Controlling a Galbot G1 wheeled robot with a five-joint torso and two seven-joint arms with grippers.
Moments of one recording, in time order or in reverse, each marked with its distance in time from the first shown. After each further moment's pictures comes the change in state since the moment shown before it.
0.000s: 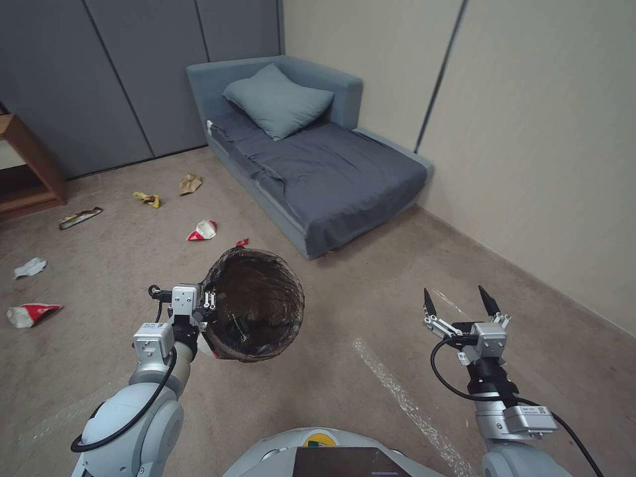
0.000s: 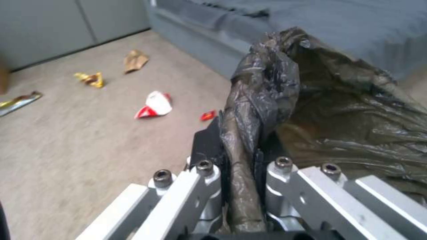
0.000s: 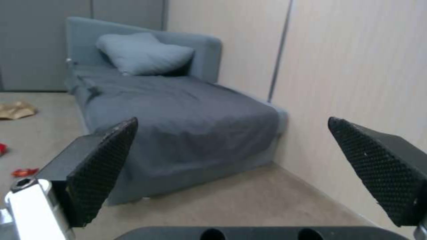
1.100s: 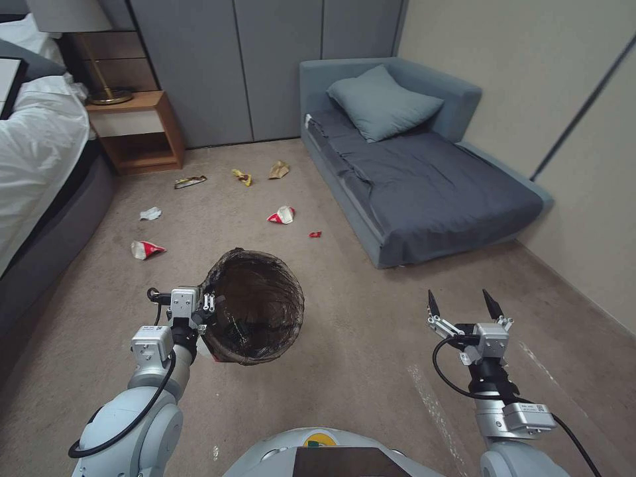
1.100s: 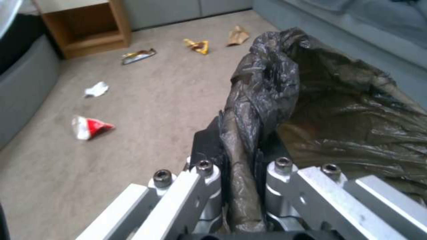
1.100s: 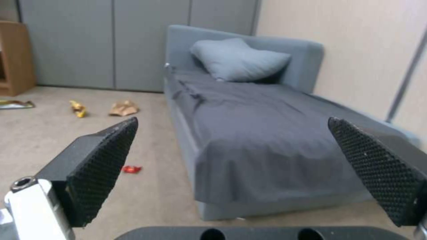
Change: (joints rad) left arm 0.016 -0.008 0.001 -0.011 0.002 -0.001 -0.005; right arm 0.004 -0.004 0.001 -0.016 0.003 -0.018 0.040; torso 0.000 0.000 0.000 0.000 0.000
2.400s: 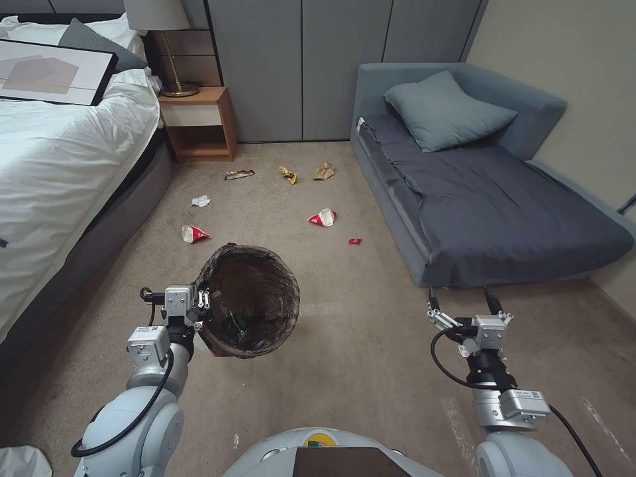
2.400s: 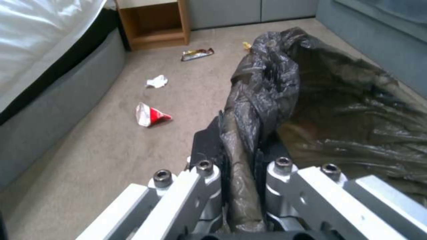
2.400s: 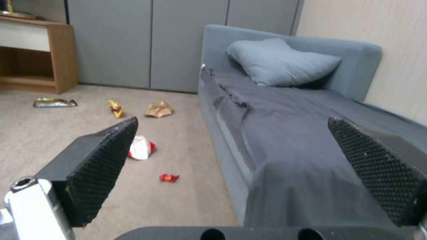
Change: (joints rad) left arm -0.004 -0.008 -0.001 0.011 -0.007 -0.044 -0.047; right arm 0.032 -0.005 -0.017 0.018 -0.019 -0.082 0.043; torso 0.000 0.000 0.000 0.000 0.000
